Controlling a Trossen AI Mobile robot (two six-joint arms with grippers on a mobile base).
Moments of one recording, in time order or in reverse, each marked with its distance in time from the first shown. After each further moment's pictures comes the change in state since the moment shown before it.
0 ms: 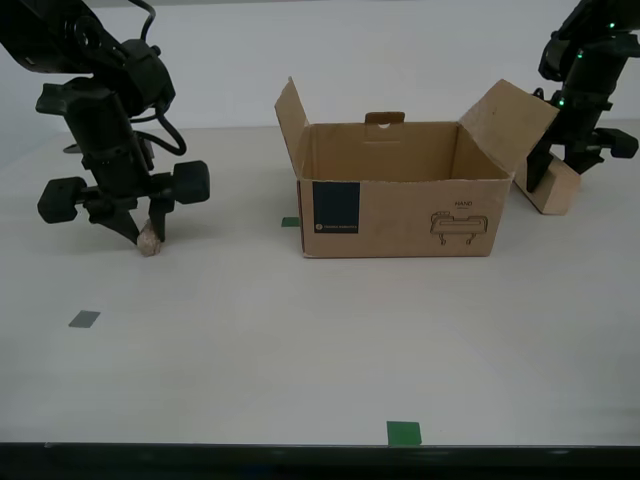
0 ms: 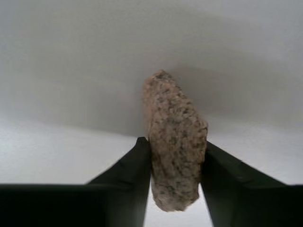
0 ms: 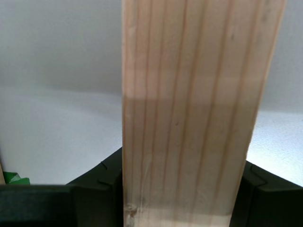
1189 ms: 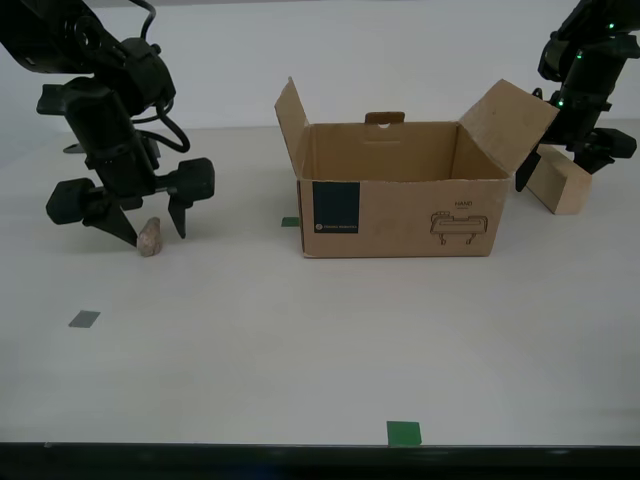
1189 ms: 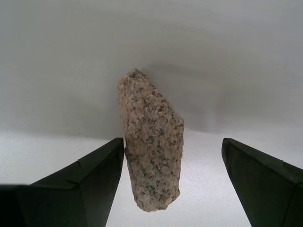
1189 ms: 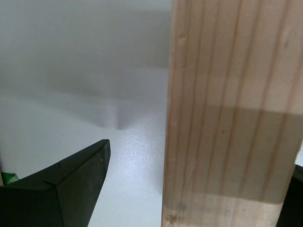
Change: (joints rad) arm 0 -0.001 0.001 0.000 0.010 0.000 -0.018; arm 1 0.000 0.000 0.000 0.017 0.058 0.025
